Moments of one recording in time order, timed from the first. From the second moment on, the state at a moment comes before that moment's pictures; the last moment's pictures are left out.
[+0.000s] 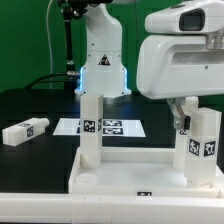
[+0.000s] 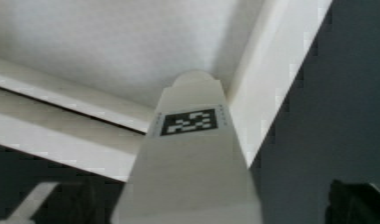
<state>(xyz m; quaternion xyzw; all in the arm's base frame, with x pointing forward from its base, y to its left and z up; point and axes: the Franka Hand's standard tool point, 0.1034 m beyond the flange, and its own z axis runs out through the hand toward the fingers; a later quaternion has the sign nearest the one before) 0.645 0.101 0.114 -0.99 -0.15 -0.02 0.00</state>
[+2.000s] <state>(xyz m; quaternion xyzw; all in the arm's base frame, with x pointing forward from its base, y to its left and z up) 0.646 0.096 0.112 -0.88 0.48 -0.01 0.04</state>
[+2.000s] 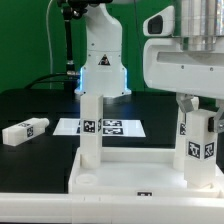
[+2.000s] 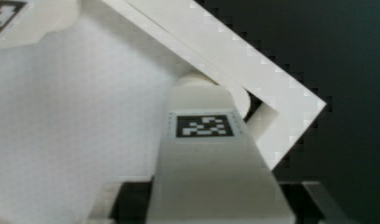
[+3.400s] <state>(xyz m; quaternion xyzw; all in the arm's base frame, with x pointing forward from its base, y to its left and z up) 0.645 0.100 0.114 -0.99 0.14 -0.02 0.02</state>
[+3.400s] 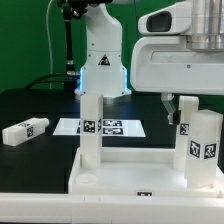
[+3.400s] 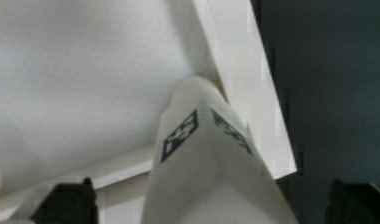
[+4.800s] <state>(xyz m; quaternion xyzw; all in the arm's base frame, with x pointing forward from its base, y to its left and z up) 0.645 0.096 0.114 -0.99 -0.12 -0.02 0.01</state>
